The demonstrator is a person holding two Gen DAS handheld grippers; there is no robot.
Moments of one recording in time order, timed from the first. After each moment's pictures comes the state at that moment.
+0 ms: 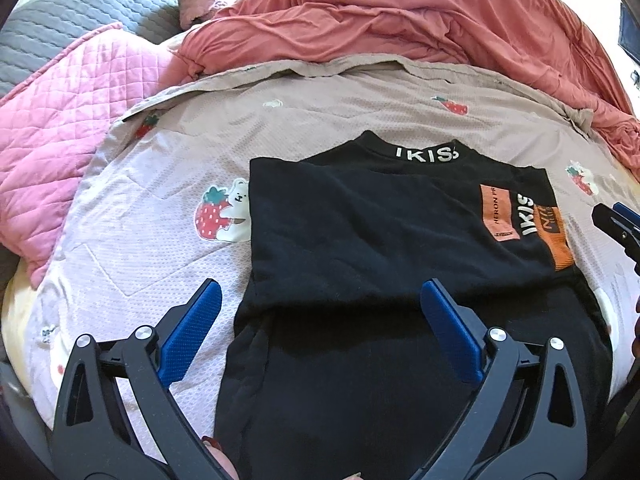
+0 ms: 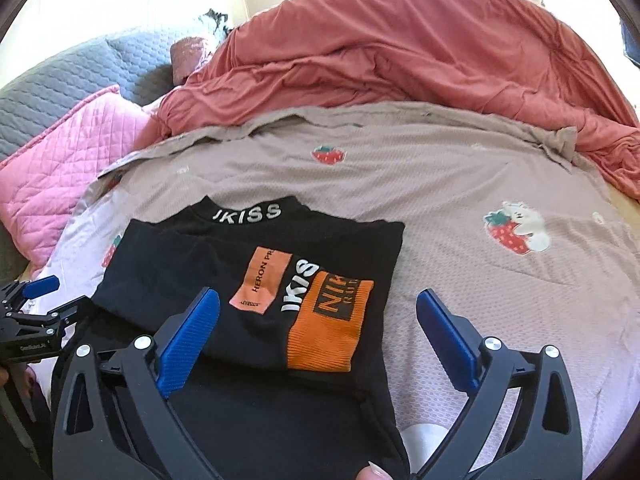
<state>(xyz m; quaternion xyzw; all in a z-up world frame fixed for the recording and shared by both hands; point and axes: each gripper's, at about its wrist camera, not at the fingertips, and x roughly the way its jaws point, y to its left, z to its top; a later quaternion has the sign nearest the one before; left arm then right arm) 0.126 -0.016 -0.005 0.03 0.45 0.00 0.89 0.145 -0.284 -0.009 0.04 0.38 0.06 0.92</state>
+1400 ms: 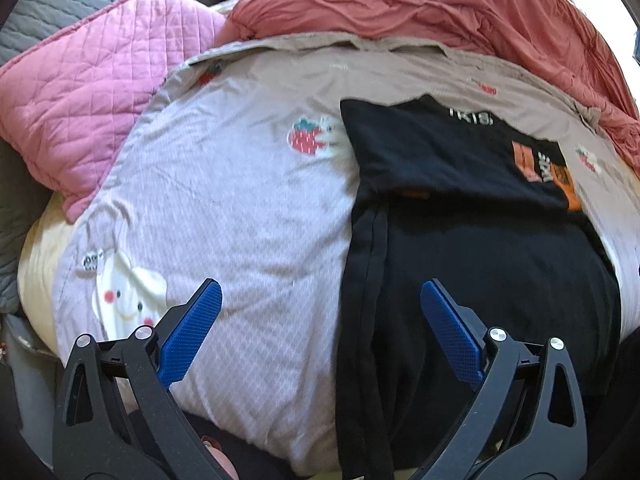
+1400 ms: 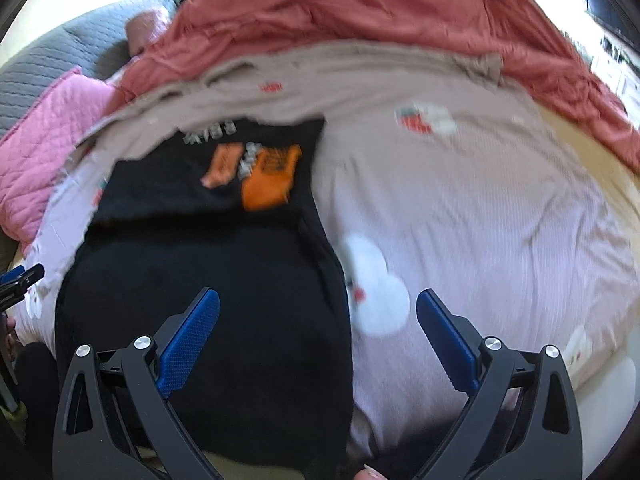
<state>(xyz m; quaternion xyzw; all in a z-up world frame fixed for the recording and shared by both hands) 0.038 0.072 -0.006 0.00 0.48 0.03 0.88 0.021 -0.316 -0.015 0.07 0.50 -0.03 0.86</state>
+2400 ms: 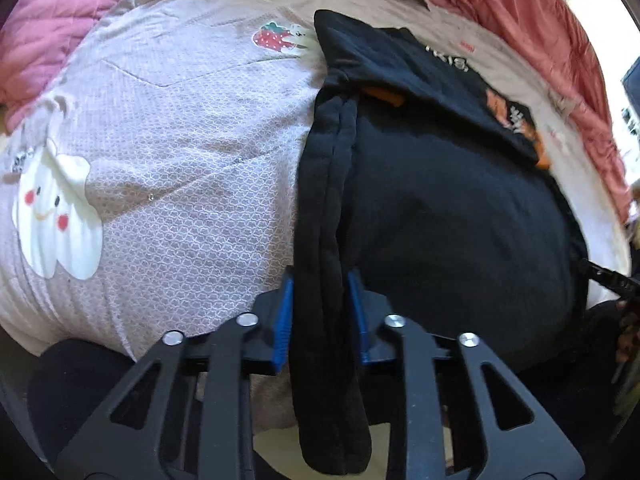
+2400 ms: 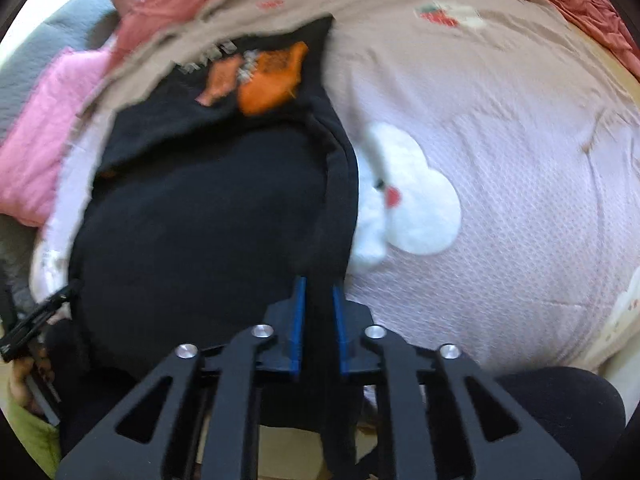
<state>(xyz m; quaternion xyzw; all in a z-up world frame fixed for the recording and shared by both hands) 0.012 0.081 -0.056 -0.11 0.55 -0.05 0.82 0.020 -0.314 -0.056 0.14 0.57 0.04 0.81</state>
